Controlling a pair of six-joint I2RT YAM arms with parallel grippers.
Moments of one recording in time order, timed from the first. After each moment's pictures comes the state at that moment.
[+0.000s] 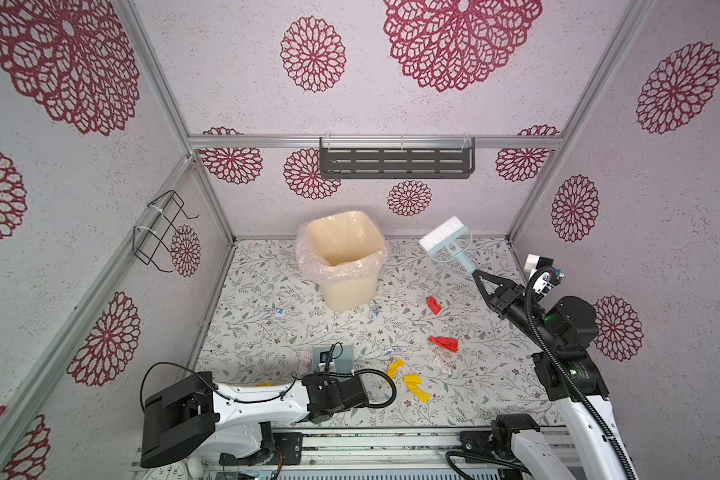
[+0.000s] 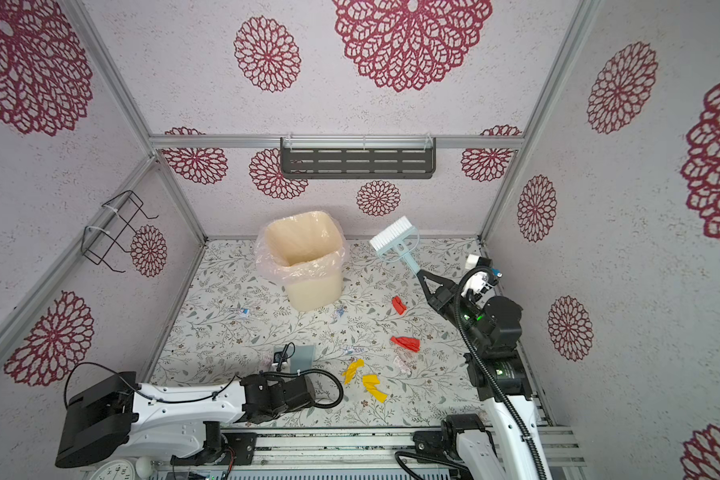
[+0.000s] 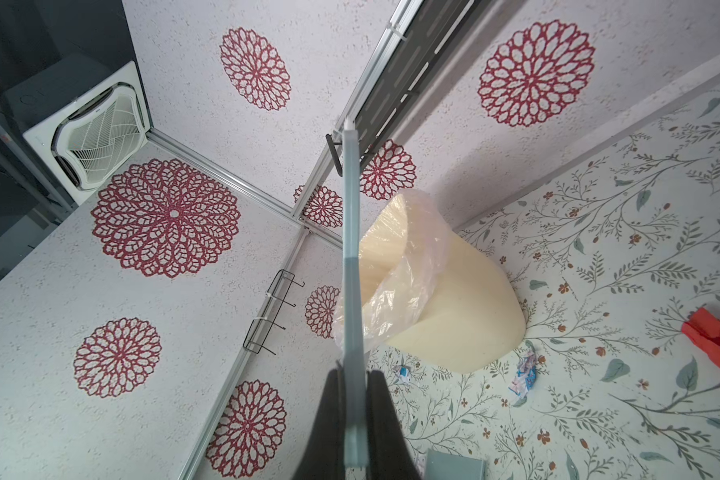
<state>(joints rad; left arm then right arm) -1.24 1.29 0.53 -0.59 -0.39 -1.31 0.09 0.67 0.82 -0.11 -0.54 1.04</state>
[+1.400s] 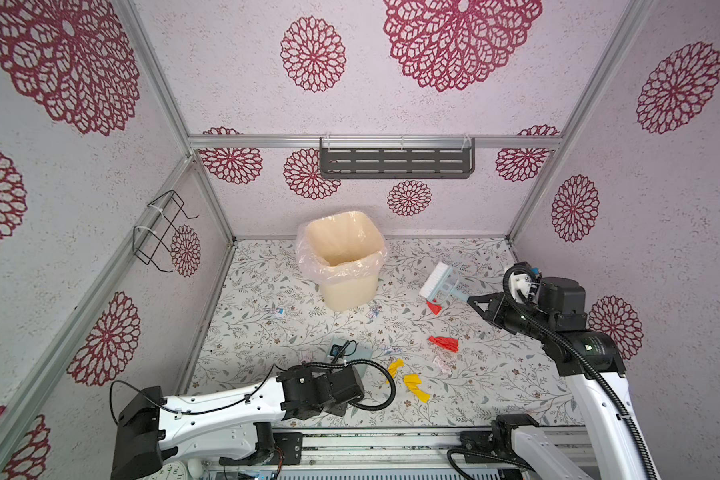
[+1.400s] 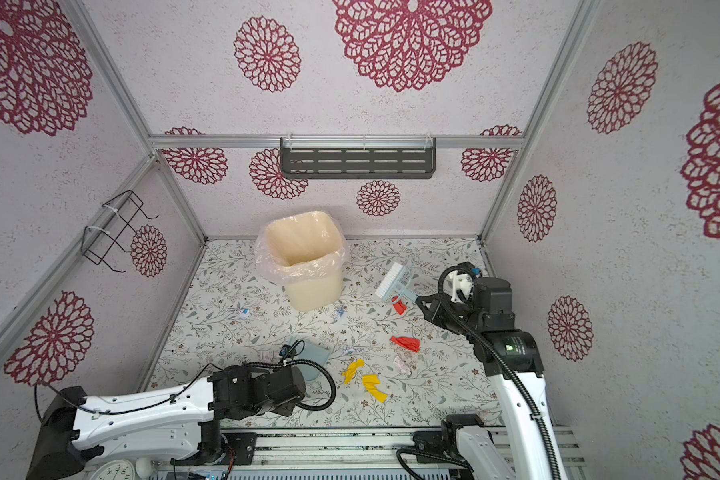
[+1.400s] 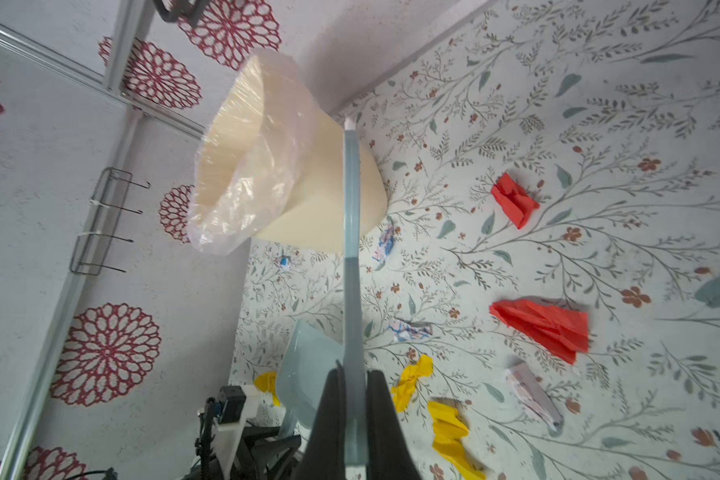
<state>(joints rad) -1.22 1.11 0.74 -0.91 -0.26 -0.90 0.10 0.86 1.12 -0.91 -0.49 0.55</state>
